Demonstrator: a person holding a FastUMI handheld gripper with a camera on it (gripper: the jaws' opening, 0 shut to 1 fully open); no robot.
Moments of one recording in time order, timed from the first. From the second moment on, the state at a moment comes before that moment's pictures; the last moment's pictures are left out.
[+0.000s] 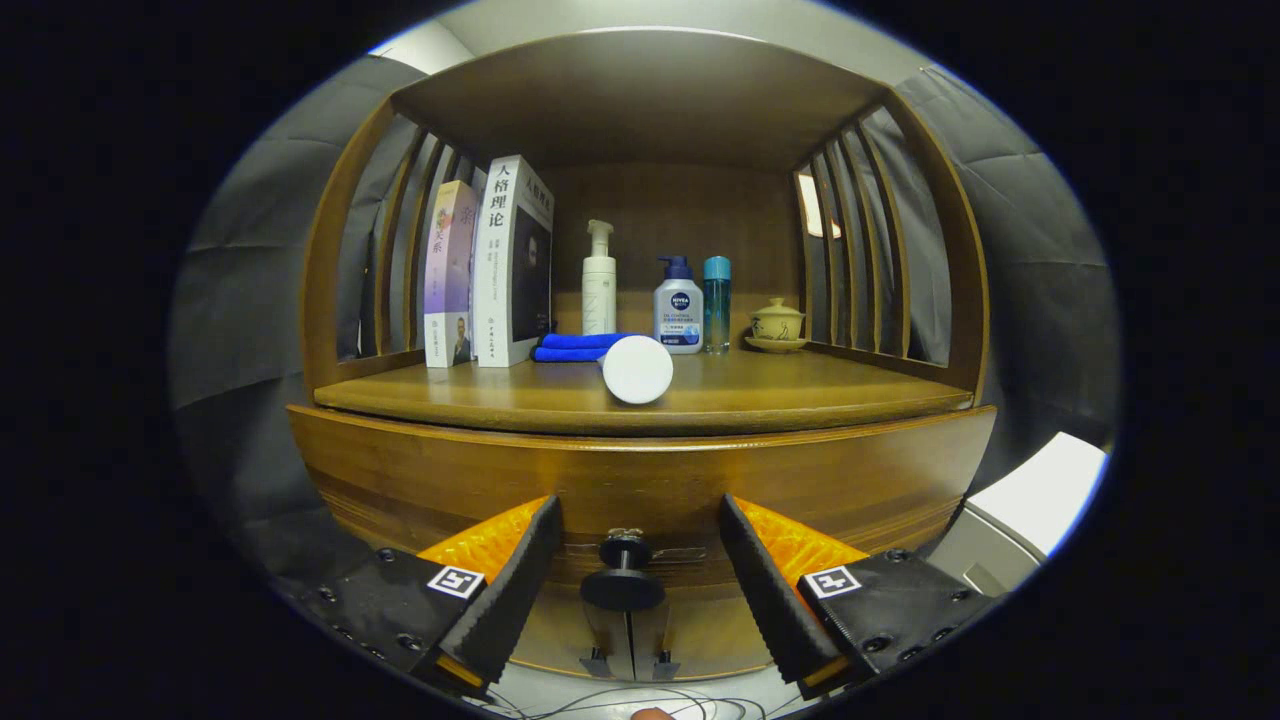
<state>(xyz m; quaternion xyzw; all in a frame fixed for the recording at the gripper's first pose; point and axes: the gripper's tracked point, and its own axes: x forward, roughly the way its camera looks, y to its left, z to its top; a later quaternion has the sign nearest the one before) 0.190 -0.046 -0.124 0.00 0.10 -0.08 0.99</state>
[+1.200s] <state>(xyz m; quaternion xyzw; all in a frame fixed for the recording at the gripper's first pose) 0.027 -0.010 0.024 0.00 -0.01 -0.03 1.00</state>
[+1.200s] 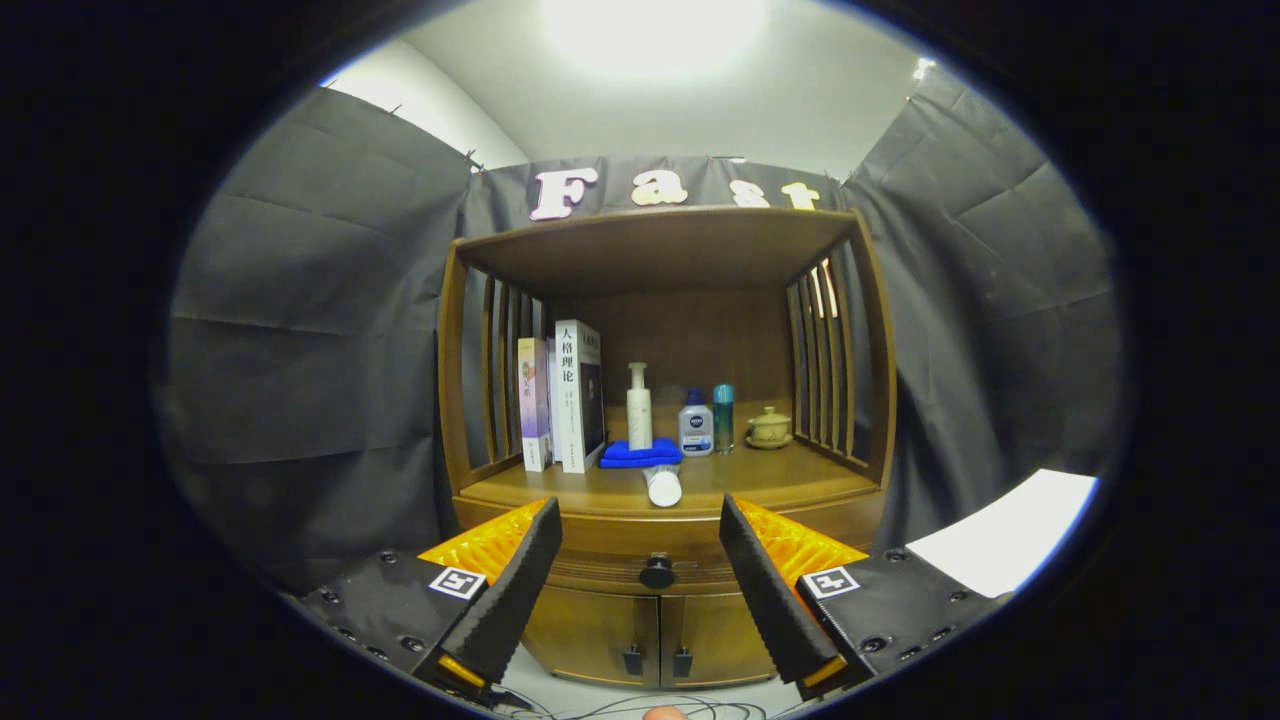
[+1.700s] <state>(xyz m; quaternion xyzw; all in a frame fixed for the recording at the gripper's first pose) -0.002 0.003 0.055 0.03 -0.03 0.01 1.00</state>
